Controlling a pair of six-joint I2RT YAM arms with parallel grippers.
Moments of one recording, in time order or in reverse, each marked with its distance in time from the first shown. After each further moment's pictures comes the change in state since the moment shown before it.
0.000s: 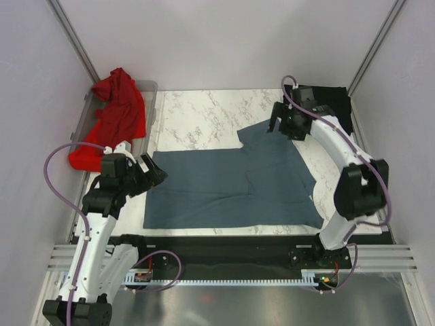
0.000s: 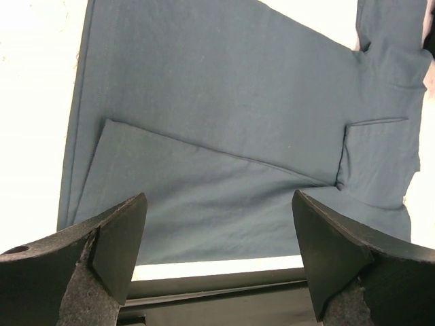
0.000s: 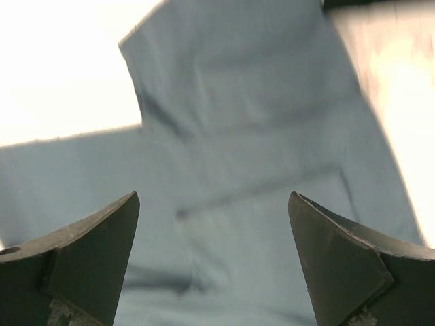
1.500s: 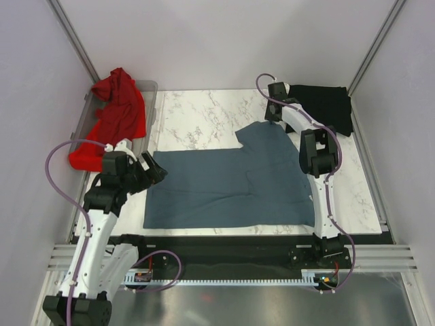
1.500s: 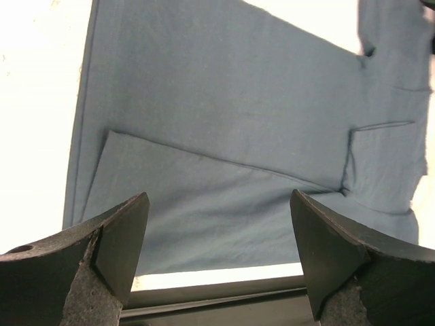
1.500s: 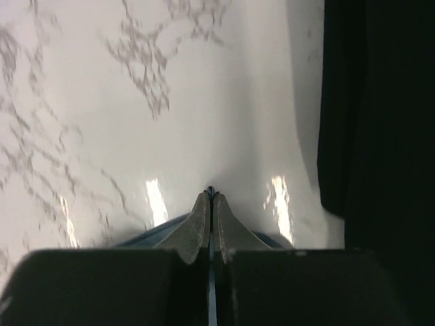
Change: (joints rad) left arm 0.000 0.022 -0.006 0.033 -0.005 0.017; right arm 0.034 0.858 0.716 0.224 0.318 -0.143
